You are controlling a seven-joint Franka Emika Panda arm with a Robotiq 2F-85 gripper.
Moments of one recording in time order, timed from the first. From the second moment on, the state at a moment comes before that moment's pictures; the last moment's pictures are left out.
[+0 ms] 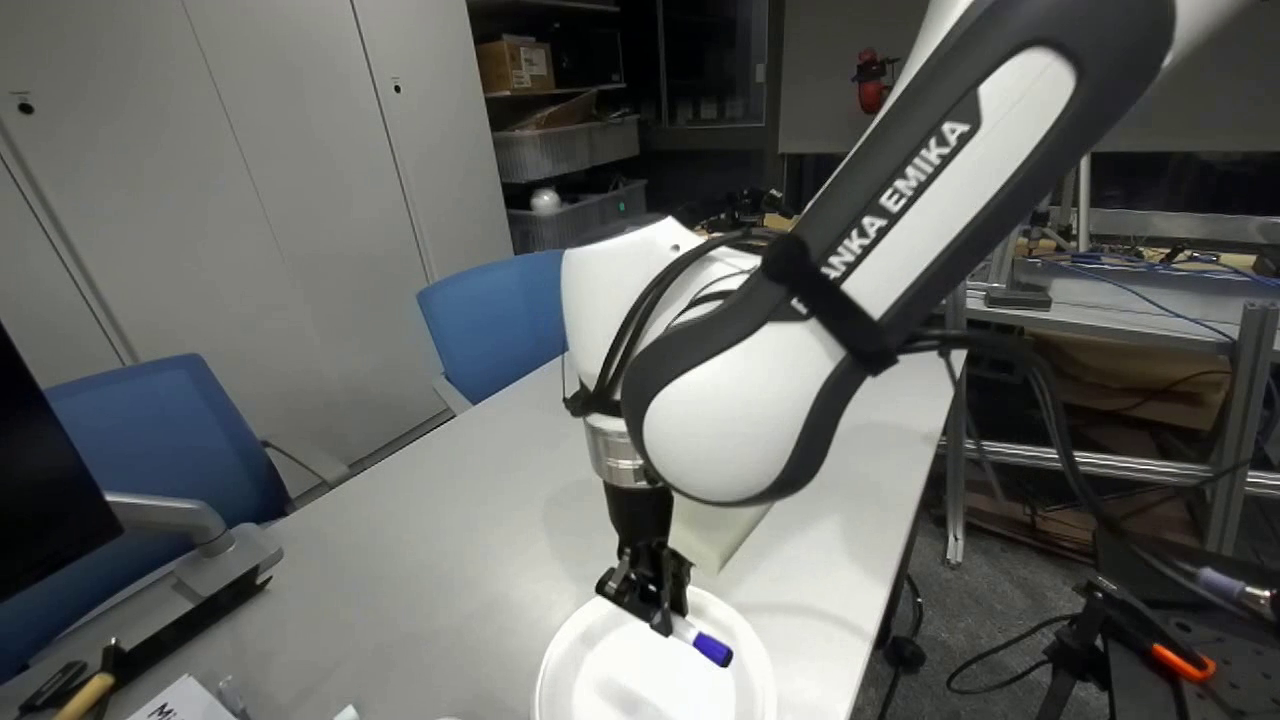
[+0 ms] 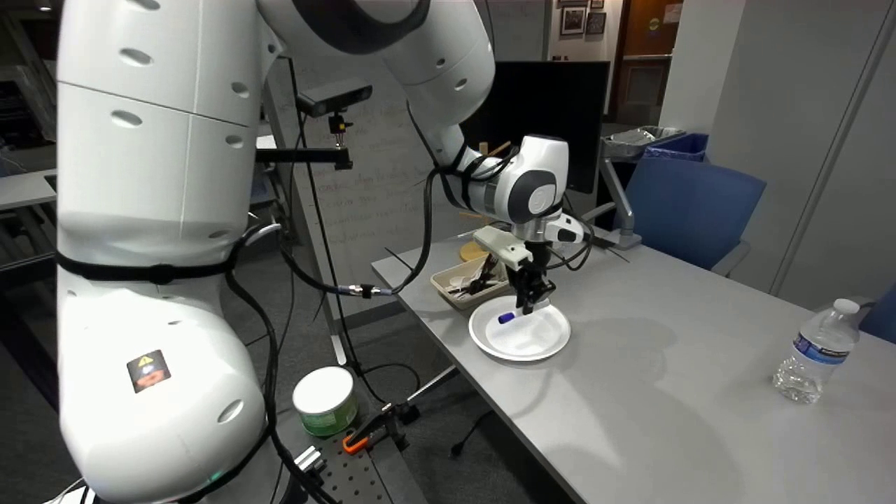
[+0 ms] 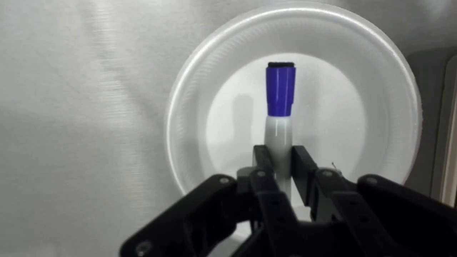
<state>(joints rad) 0.20 0.39 0.04 -2.11 0.01 2.45 0.31</state>
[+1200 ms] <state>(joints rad) 0.02 0.35 -0.04 -2.26 0.01 2.72 0.22</state>
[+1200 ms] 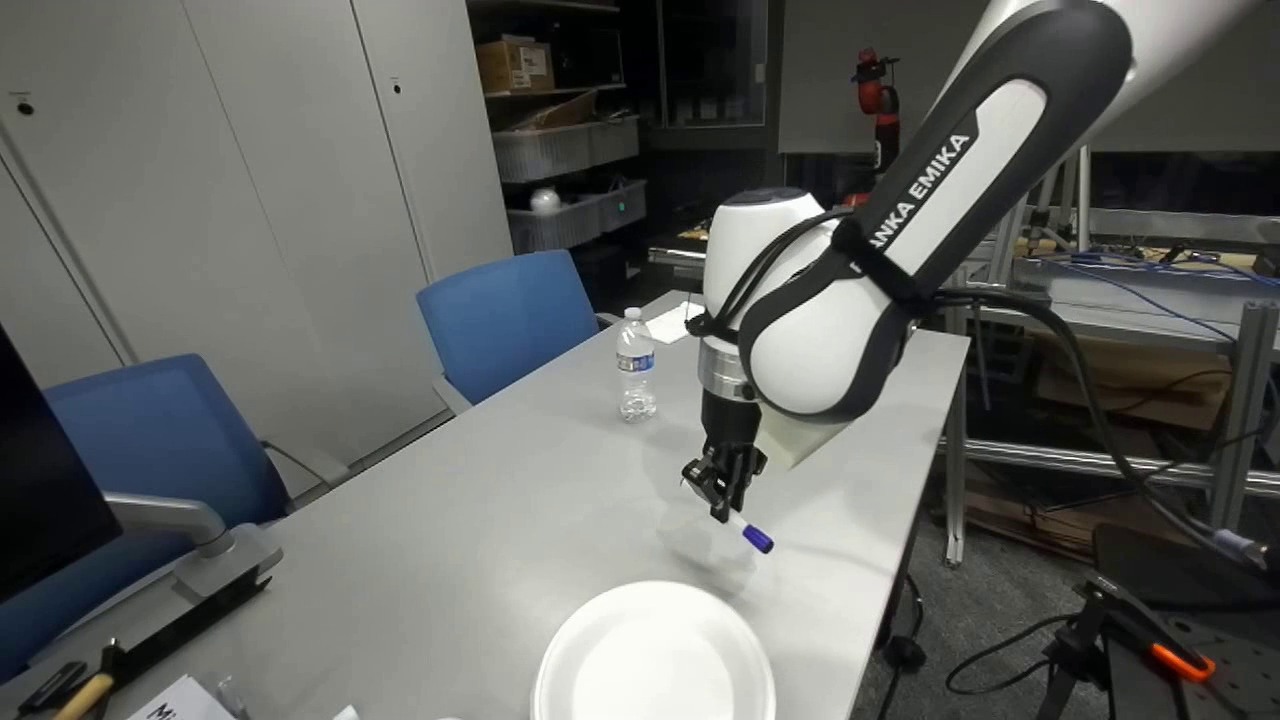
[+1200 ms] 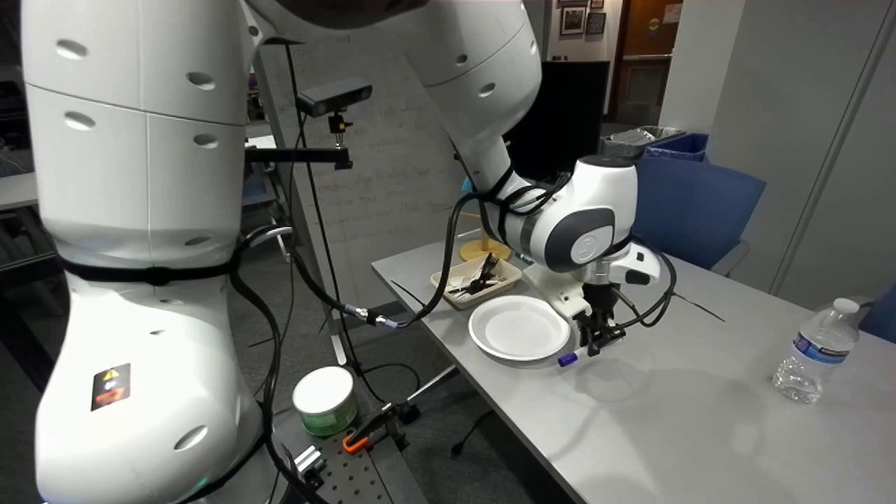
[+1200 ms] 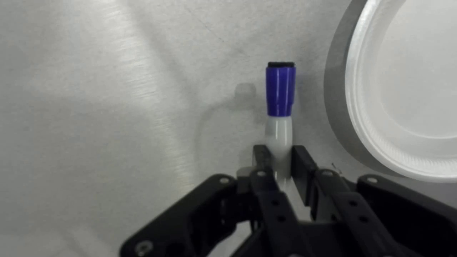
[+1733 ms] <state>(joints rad) 0.00 0.49 -0.06 -2.18 0.03 2.75 0.22</state>
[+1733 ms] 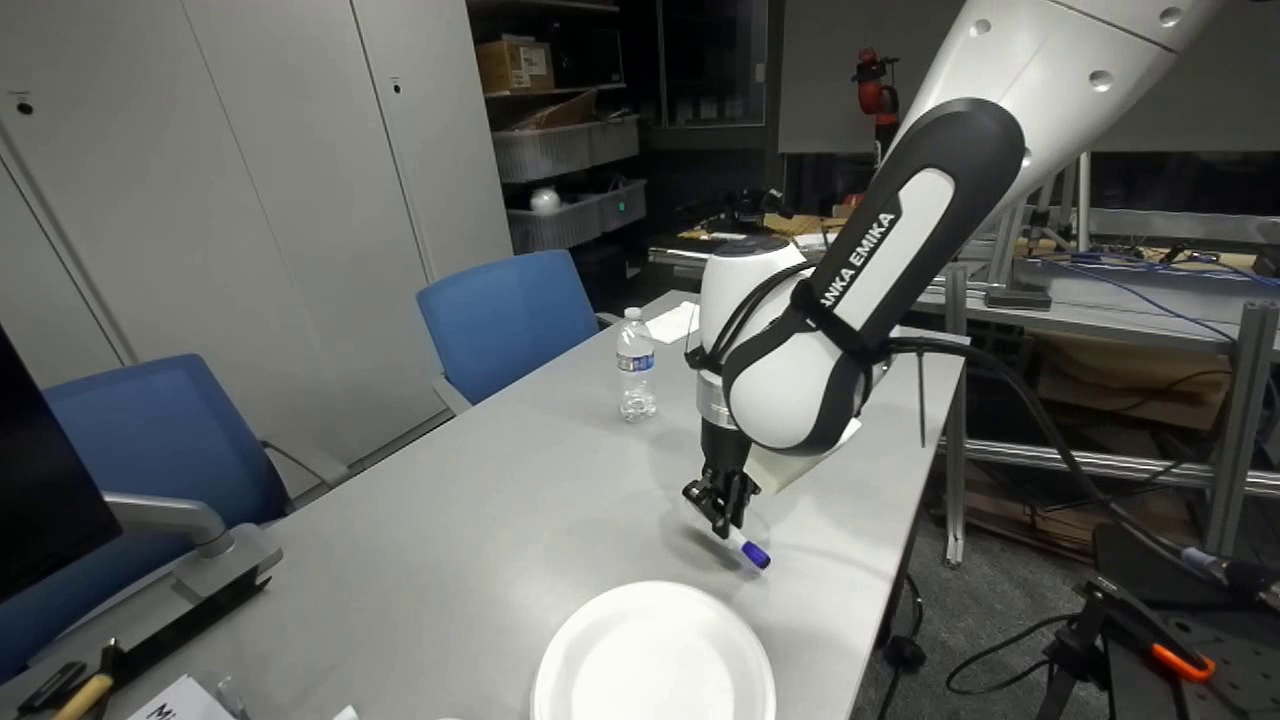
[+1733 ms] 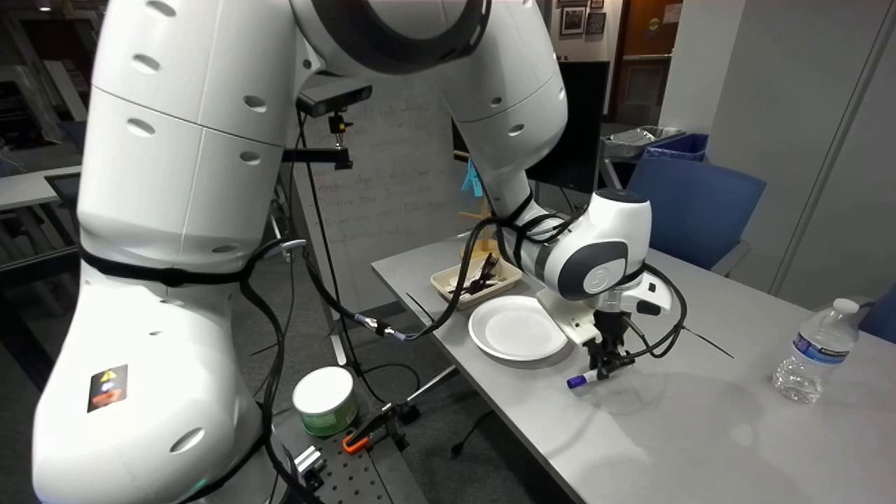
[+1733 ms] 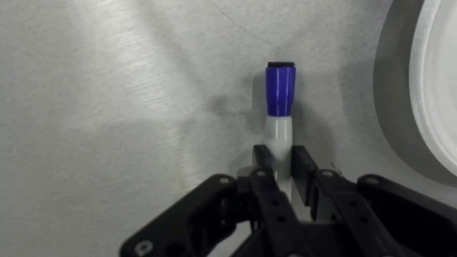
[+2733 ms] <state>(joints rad) 0.00 0.49 -0.04 -2.14 0.05 2.72 0.19</state>
